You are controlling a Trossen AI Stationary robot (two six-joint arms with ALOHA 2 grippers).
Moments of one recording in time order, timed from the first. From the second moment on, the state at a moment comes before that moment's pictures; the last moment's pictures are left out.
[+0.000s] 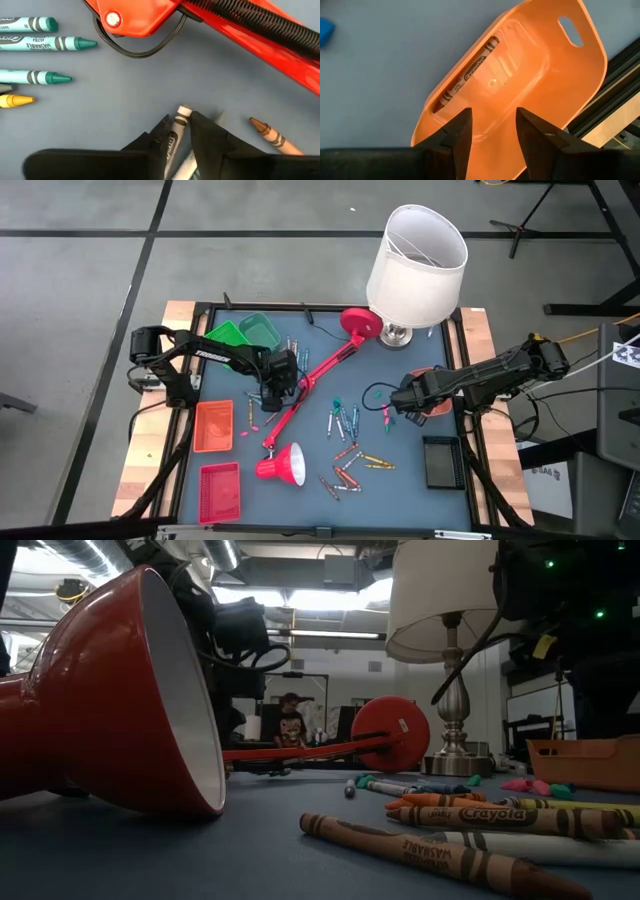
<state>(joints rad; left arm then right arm) 0.22 1.66 0.81 -0.37 0.09 0.22 0.19 1.36 0.83 -1.28 0.19 0.77</state>
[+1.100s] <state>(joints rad) 0.31 1.53 0.92 -0.38 -0.08 0.21 0.19 1.36 0.95 -1.21 0.16 0.61</state>
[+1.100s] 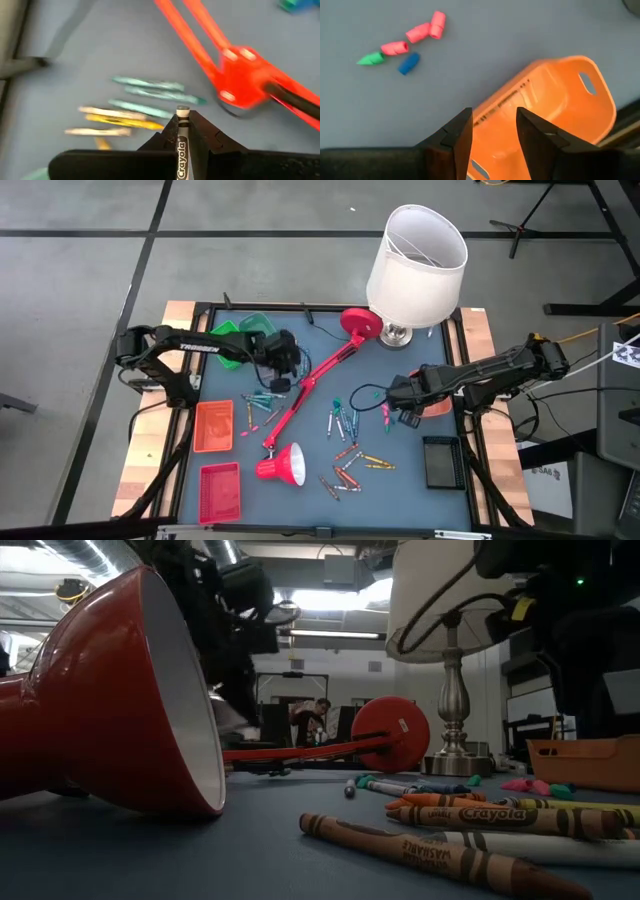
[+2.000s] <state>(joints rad) 0.74 1.53 1.03 -0.55 -0.12 0.21 0.19 1.36 0.95 -0.84 0.16 0.51</state>
